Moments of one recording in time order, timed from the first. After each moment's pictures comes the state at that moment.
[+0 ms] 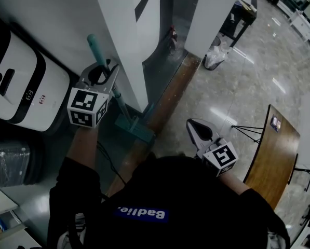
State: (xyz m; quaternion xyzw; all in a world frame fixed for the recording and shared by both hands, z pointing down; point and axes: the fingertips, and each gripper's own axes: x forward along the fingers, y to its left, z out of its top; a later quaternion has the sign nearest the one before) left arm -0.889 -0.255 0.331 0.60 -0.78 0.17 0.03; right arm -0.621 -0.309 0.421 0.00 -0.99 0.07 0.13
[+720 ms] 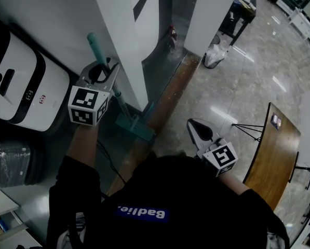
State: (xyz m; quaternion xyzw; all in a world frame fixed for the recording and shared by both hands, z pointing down) left arm -0.888 -0.257 0.332 0.60 -0.78 0.19 0.03; right arm -0.614 -0.309 0.427 0.02 -0.99 0.06 0.14
